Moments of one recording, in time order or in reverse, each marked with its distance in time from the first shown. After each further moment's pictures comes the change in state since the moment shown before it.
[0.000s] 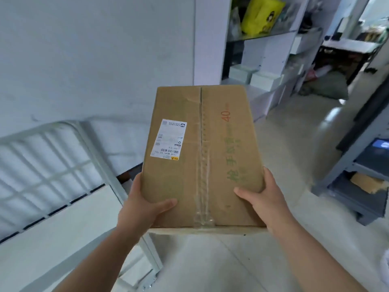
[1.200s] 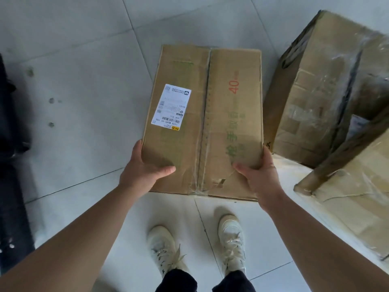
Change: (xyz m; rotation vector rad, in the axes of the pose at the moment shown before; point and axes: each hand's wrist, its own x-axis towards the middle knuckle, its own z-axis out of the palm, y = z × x) left_hand 0.189 -0.436 0.568 0.867 -1.137 0.082; right_hand -0.007 0.686 0.046 0.615 1.017 0.895
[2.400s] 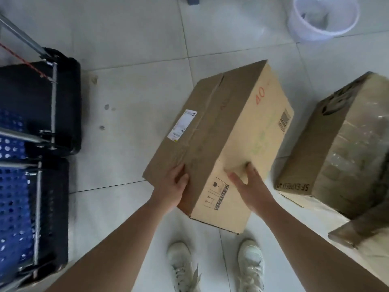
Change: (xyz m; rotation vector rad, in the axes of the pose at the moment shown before) left_hand 0.003 -0.017 -0.055 0.035 -0.005 0.140; right_hand -0.014 -0.056 0.122 -0.764 -0.296 -0.152
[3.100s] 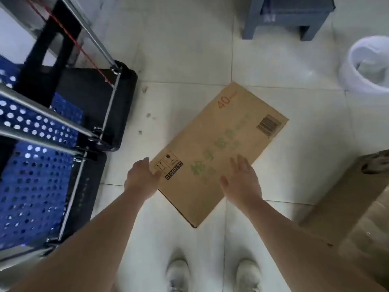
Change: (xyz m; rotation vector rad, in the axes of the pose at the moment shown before) left_hand -0.002 -0.006 -0.117 0.223 0.412 -0.392; right_hand 0.036 -0.122 0.013 -0.719 0.006 -0.454
